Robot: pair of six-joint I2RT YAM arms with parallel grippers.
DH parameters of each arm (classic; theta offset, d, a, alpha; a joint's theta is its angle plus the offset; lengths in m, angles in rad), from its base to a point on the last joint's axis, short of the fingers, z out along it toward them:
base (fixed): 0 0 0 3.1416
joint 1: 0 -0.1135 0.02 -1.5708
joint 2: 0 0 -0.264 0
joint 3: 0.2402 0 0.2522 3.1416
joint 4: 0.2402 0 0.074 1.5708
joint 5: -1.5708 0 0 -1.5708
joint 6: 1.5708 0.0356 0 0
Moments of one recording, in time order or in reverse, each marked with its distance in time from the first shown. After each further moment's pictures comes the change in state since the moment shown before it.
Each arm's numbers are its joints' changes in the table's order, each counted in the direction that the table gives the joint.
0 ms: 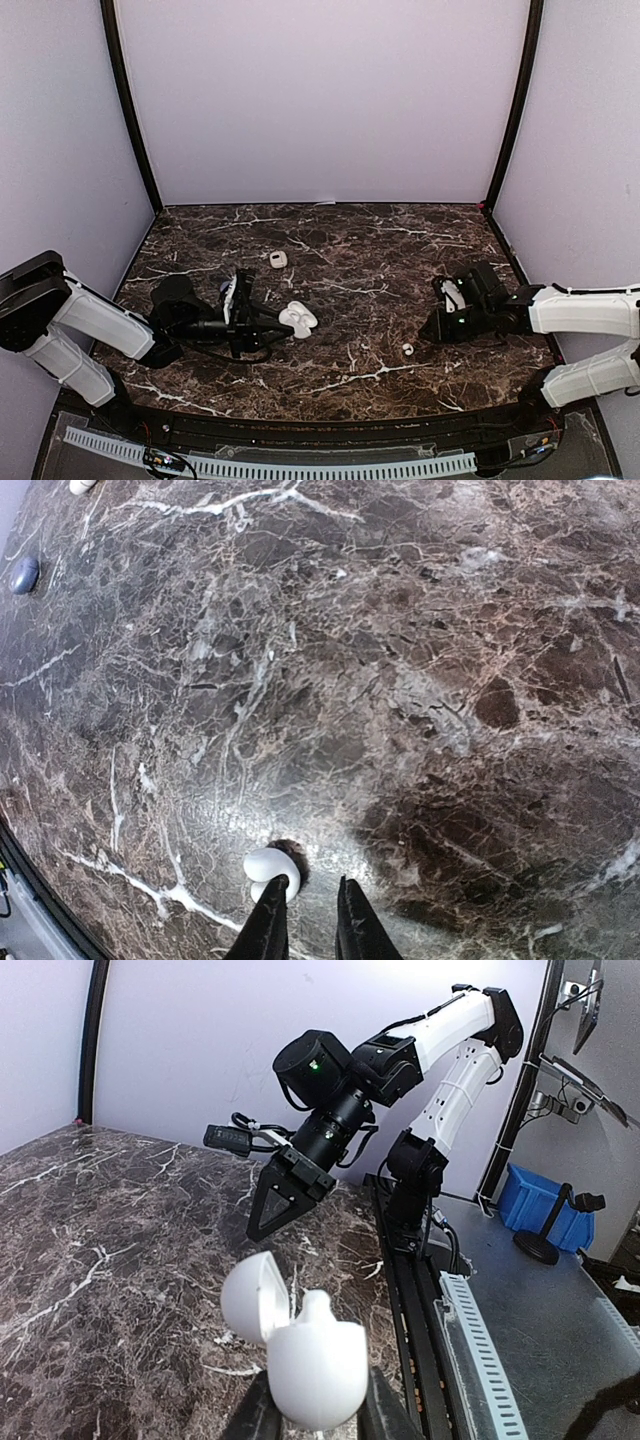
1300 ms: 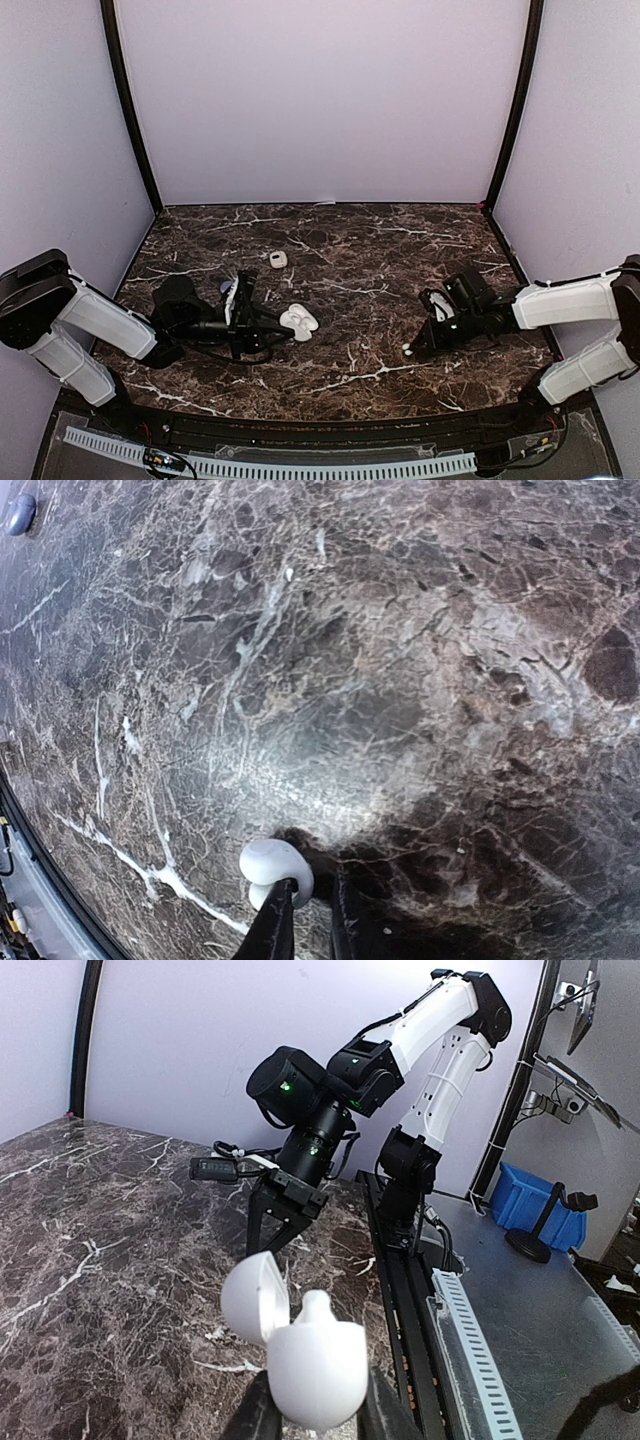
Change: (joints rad) left arm -0.003 -0.027 0.002 -0.021 -0.026 -0.018; right arm 0.009 -0.157 0.002 -0.051 0.145 -0.045
